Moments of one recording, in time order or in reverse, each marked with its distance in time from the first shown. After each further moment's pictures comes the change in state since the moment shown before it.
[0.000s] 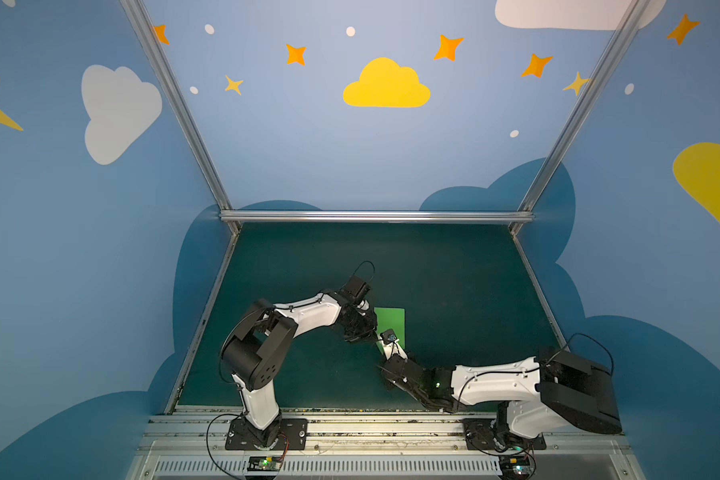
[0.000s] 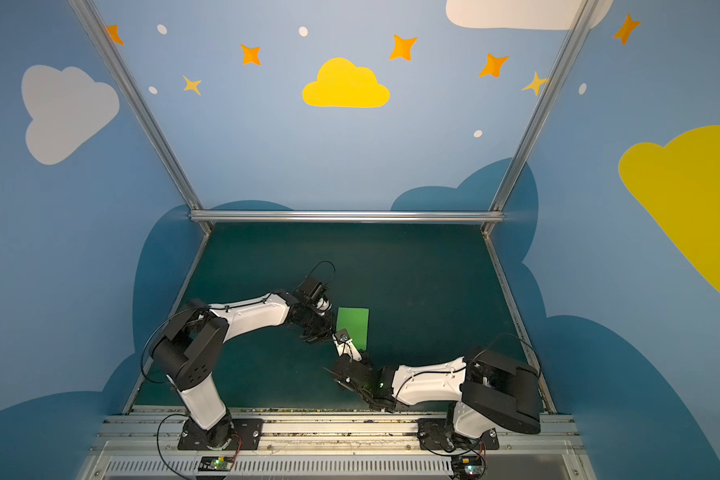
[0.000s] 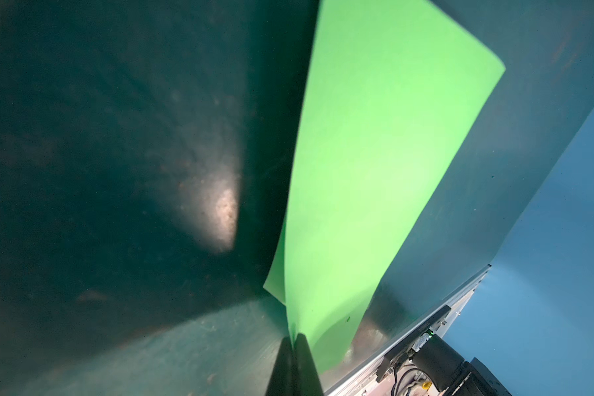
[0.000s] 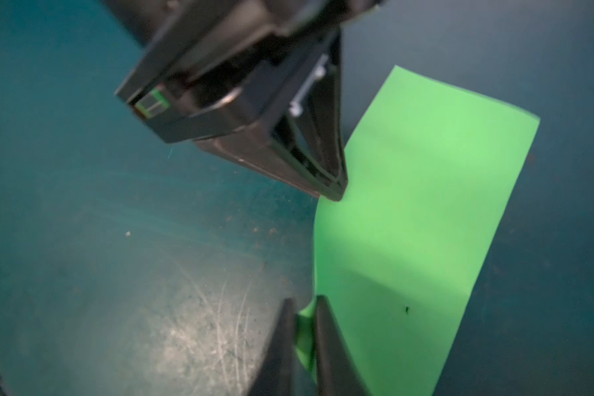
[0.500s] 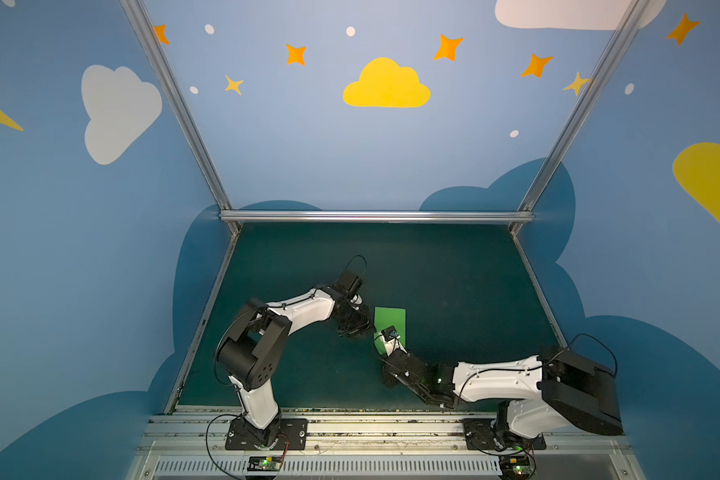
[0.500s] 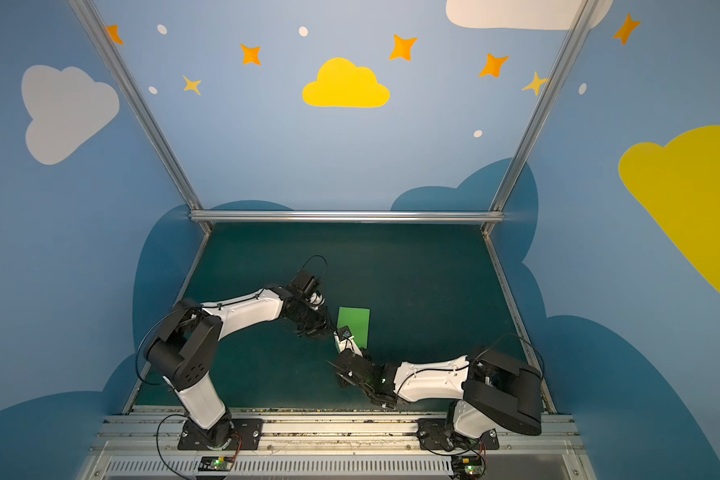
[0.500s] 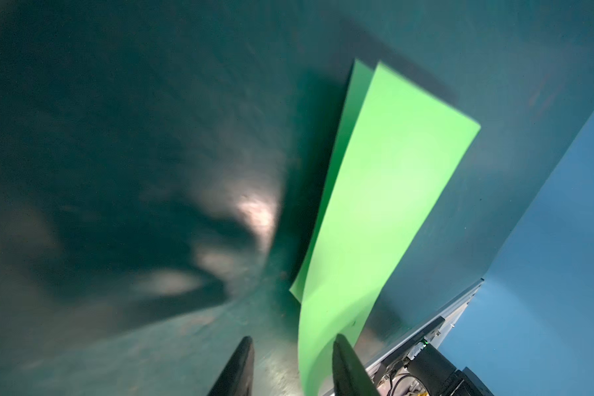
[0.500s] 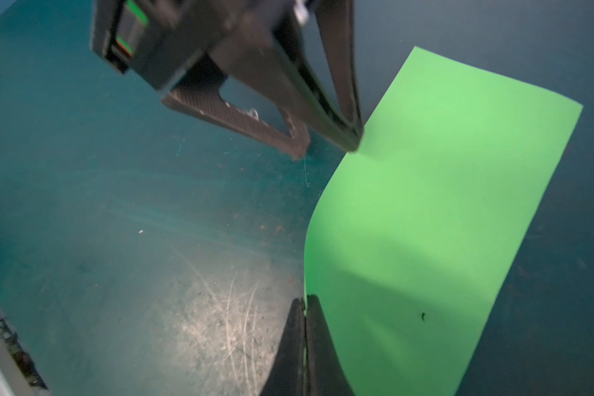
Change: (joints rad) left arm 0.081 -0.018 0.036 -0.068 -0.013 0.035; right arm -0.050 -0.019 -0.011 -0.002 -0.102 0.014
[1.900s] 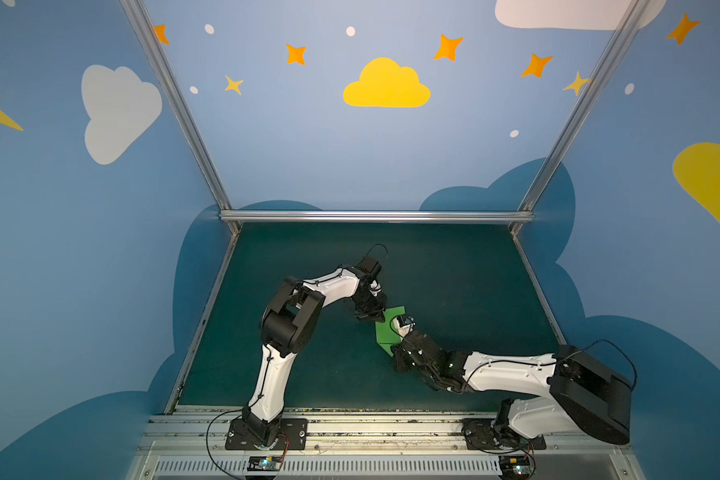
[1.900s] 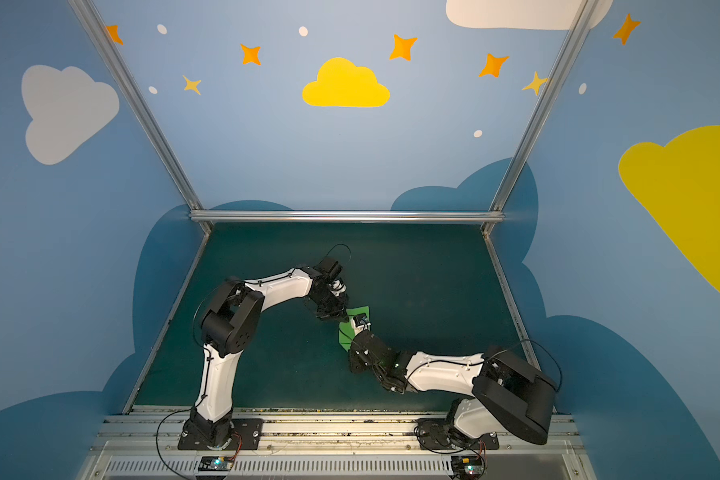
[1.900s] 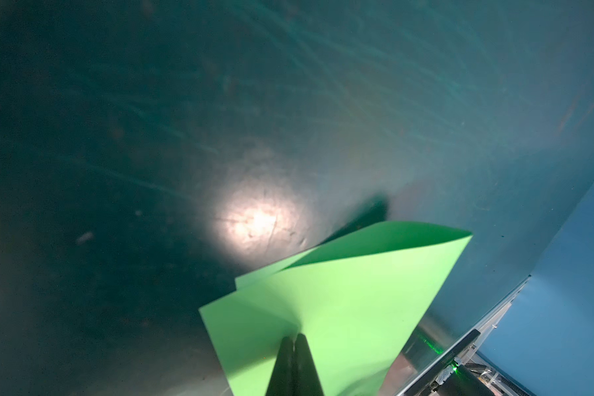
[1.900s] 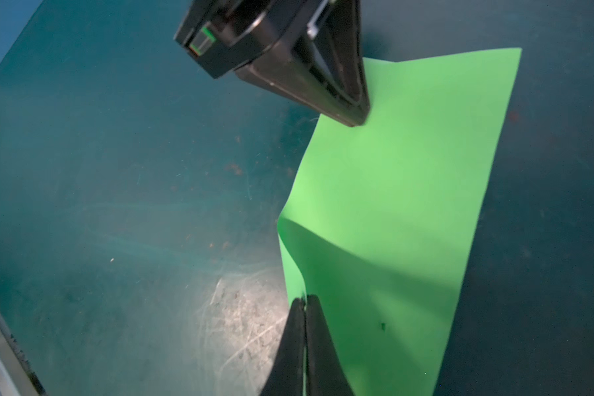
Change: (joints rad) left arm -0.035 0.373 0.423 -0.159 -0.014 0.199; right arm -0.212 -0.061 -0.044 -0.010 -0.195 0.019
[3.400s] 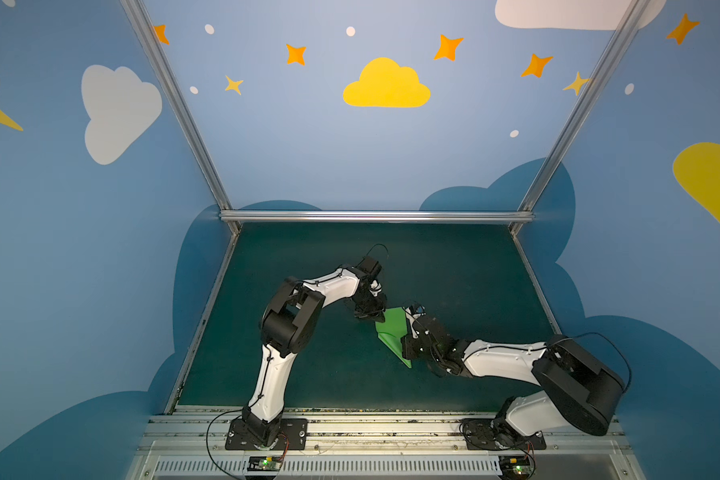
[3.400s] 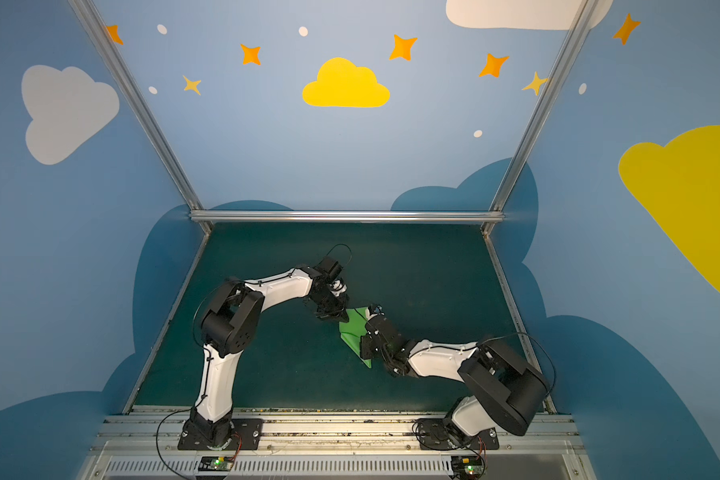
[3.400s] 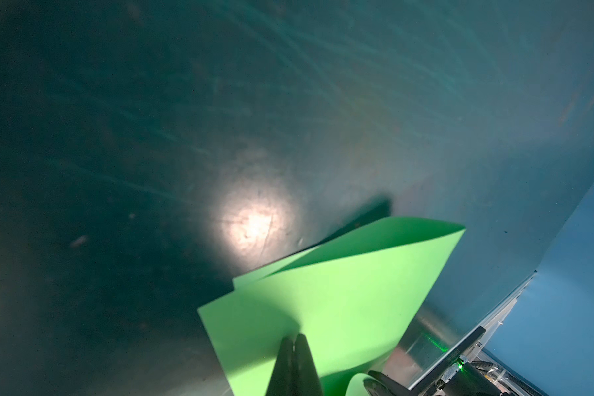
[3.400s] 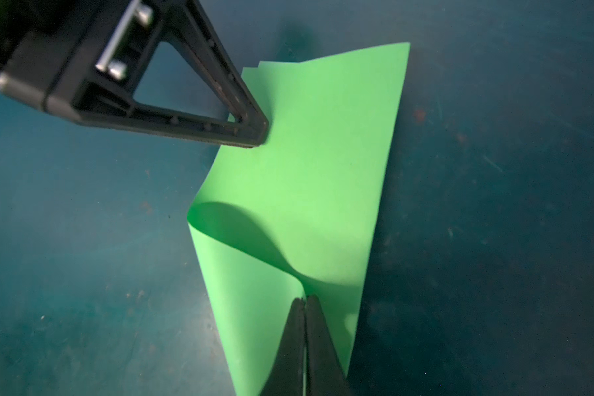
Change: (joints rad) left arm -0.004 0.000 0.000 -0.001 -0.001 0.021; right arm -0.204 0.080 -0.001 0.021 -0.133 -0.014
